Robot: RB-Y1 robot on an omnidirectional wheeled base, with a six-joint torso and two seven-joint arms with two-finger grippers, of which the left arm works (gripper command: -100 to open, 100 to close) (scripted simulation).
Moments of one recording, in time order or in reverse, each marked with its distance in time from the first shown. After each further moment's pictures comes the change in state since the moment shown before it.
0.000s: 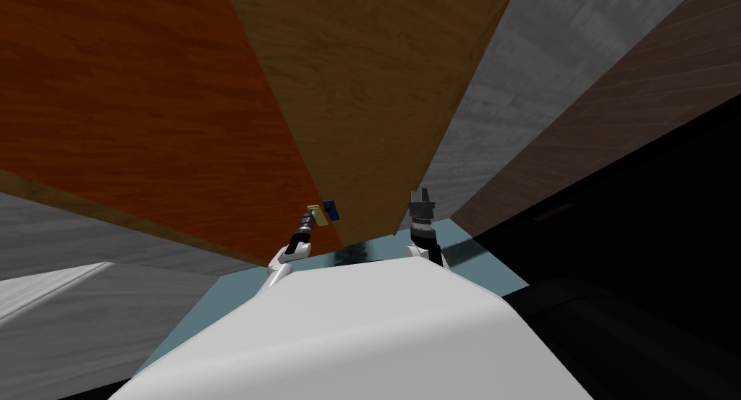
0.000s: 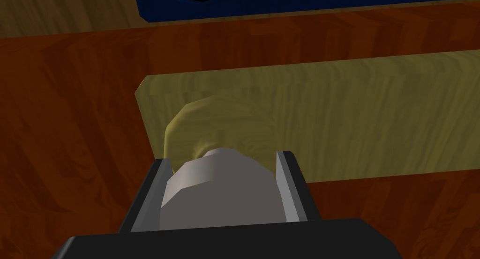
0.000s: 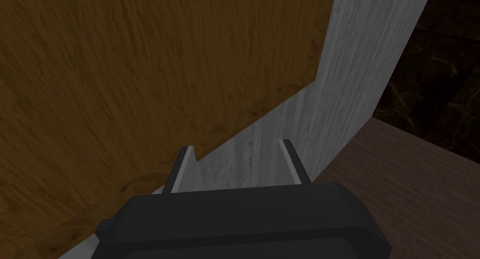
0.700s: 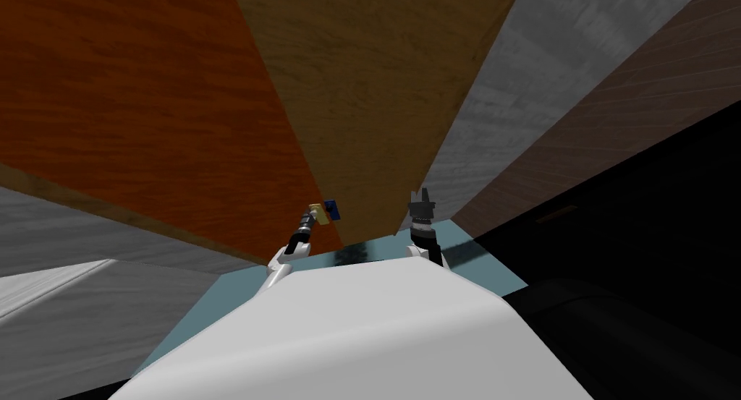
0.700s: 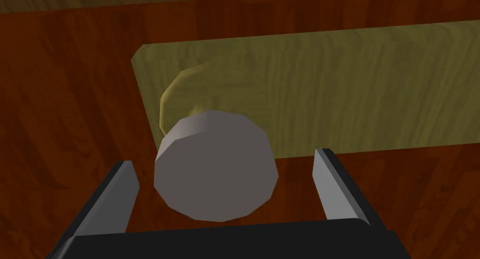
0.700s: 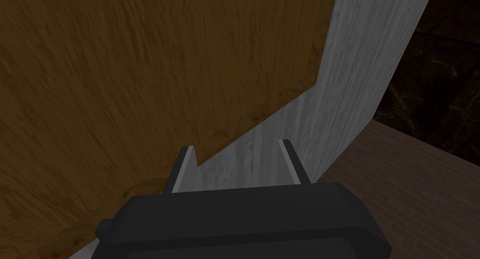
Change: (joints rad) arm 0.001 0.003 0.004 0.000 0.001 0.000 0.001
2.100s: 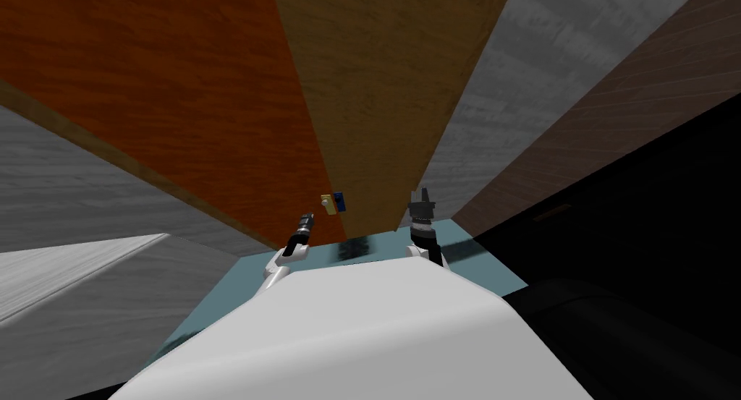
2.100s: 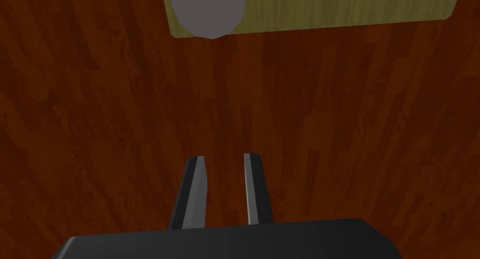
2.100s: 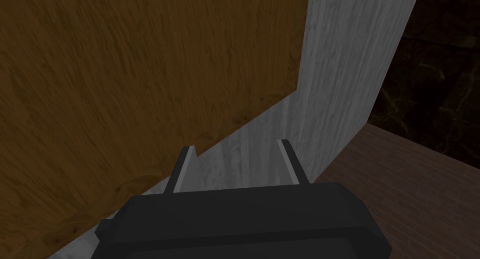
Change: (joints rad) arm 0.023 0.011 -0.006 -0.015 0.003 0.004 0.009
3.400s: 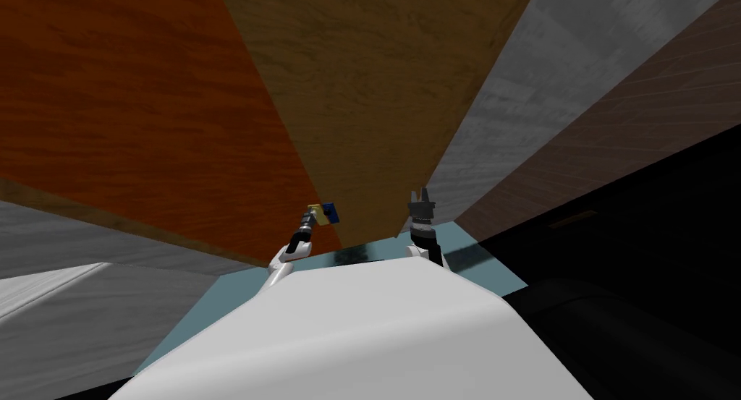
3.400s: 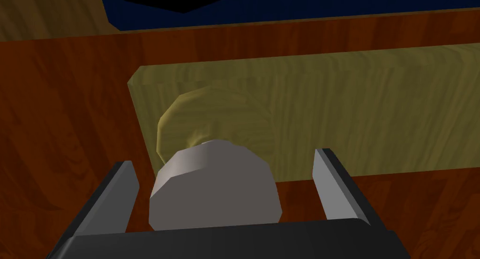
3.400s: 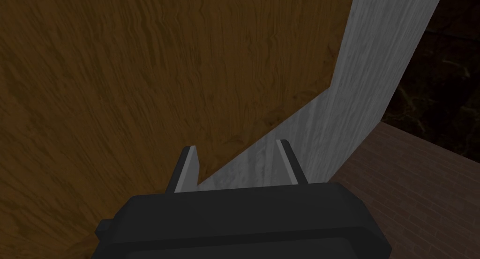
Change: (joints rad) arm -0.035 -0.019 0.006 0.022 -0.001 -0.010 -0.012
